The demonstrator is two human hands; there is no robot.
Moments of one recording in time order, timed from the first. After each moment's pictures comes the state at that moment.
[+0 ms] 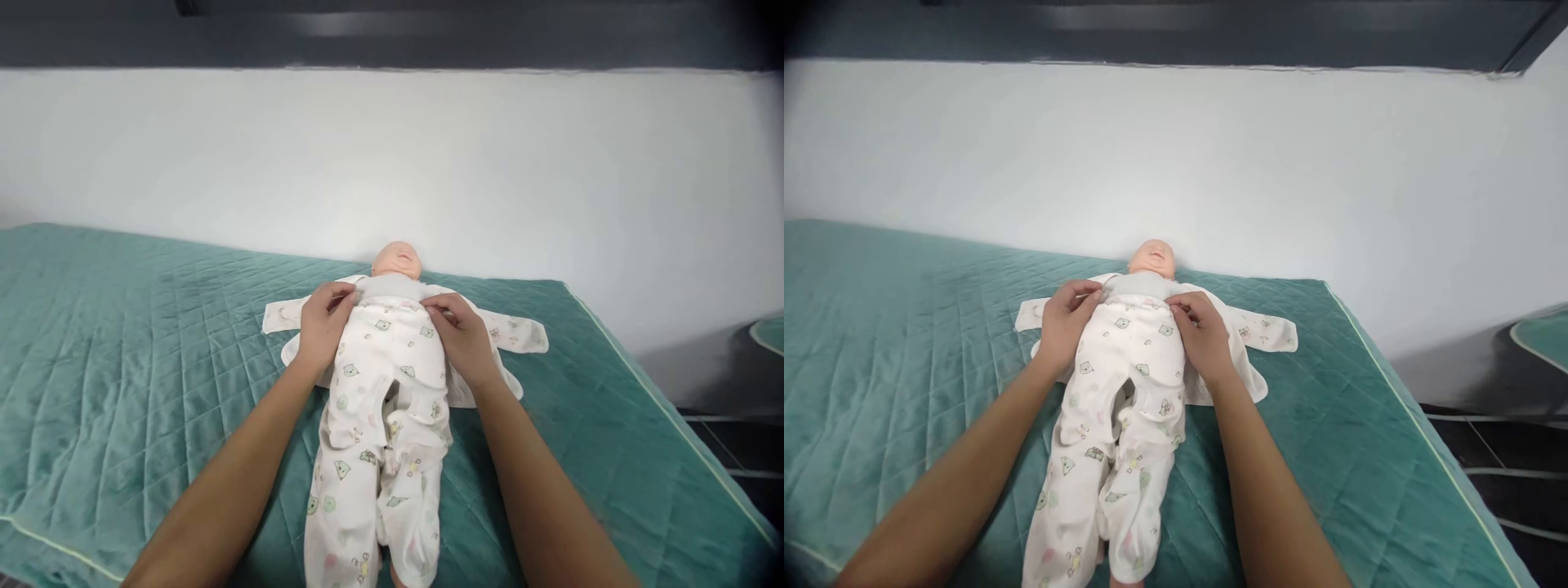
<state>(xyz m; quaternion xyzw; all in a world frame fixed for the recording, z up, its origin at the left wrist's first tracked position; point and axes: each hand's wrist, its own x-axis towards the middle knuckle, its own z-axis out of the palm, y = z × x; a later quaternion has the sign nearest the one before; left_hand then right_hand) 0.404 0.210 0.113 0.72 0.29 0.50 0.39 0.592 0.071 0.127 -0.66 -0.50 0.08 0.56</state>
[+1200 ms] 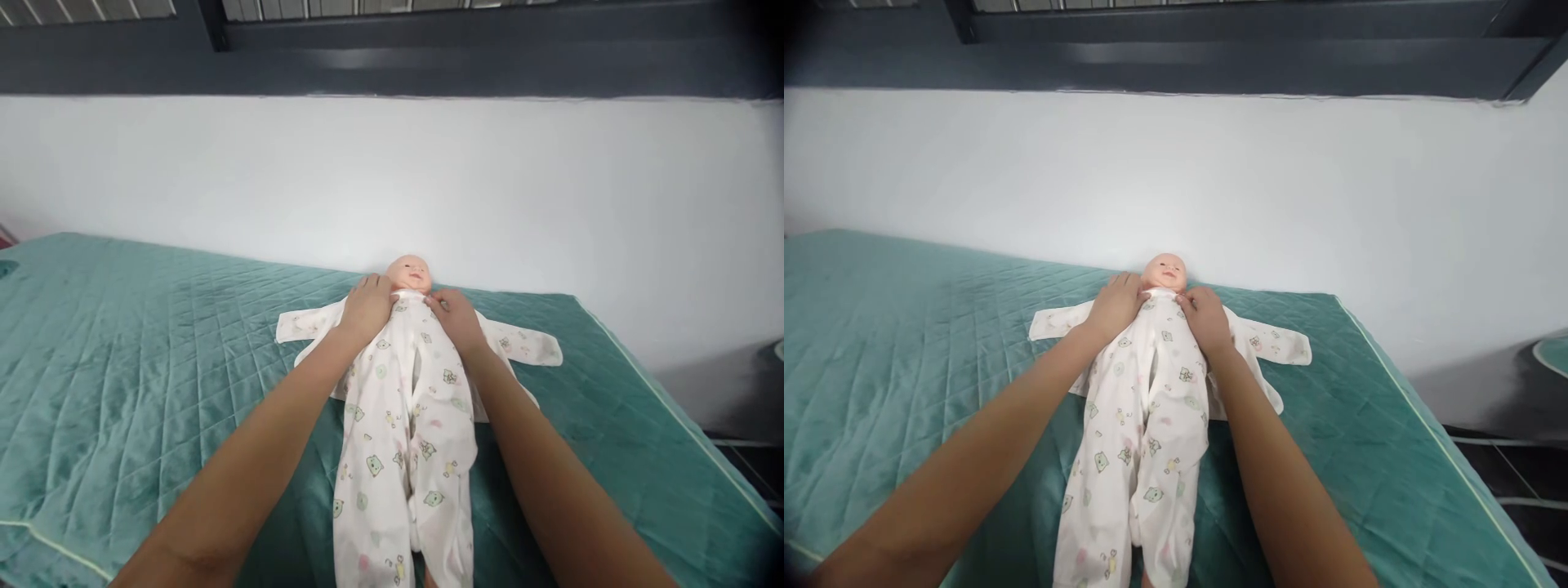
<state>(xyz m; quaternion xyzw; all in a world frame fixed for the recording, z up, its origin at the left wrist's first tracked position) 0.465 0.246 0.138 0.91 0.33 0.22 0.14 0.630 0.133 0.119 -0.77 -0.50 0.02 0.41</state>
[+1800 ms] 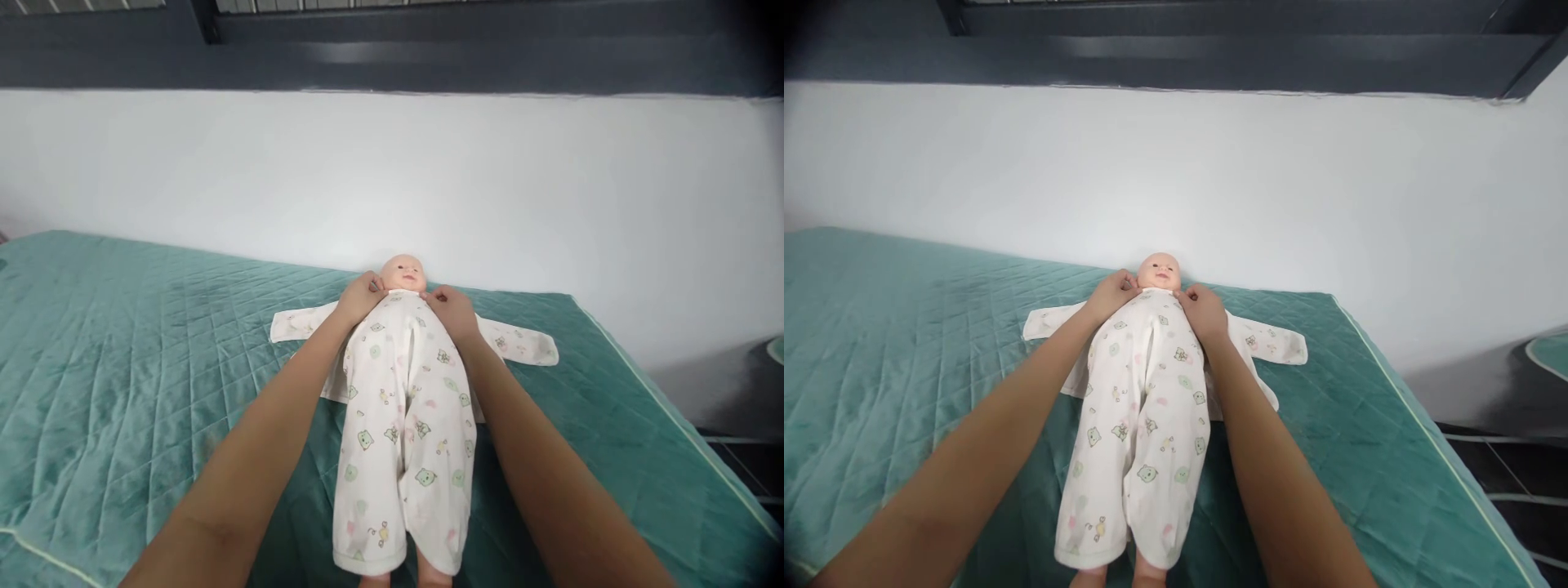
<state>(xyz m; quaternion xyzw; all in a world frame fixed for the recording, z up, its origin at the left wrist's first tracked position) 0.474 0.280 0.123 0.83 0.34 0.25 0.37 0.647 0.149 0.111 -0.82 -0.41 0.07 0.40</state>
